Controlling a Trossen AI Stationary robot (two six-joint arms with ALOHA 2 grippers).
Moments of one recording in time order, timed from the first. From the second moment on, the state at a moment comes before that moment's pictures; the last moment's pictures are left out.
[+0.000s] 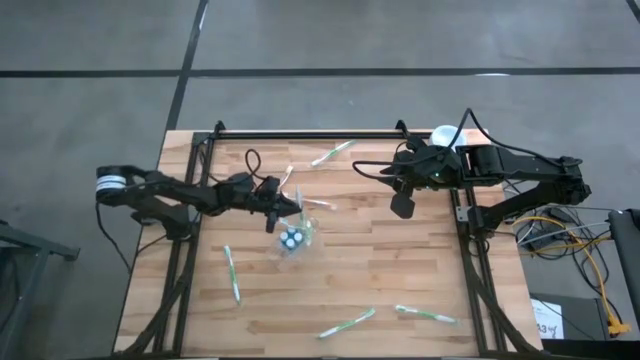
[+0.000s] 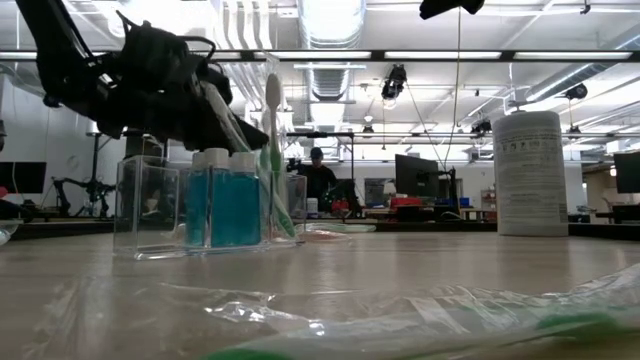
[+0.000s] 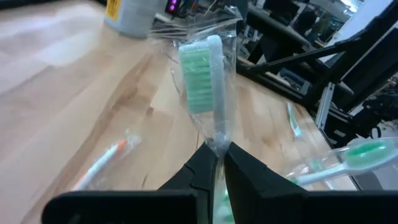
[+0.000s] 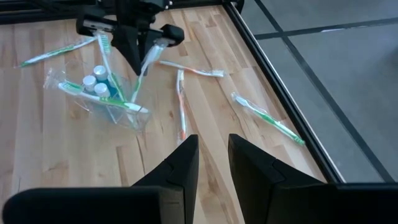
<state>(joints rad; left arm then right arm) 0.24 1.36 0.32 0.84 0.29 -0.40 0.02 1.19 1.38 -0.90 0.31 0.16</state>
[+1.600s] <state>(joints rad) 0.26 1.22 0.32 0.81 0.28 -0.48 0.02 1.19 1.38 -0.90 0.31 0.16</state>
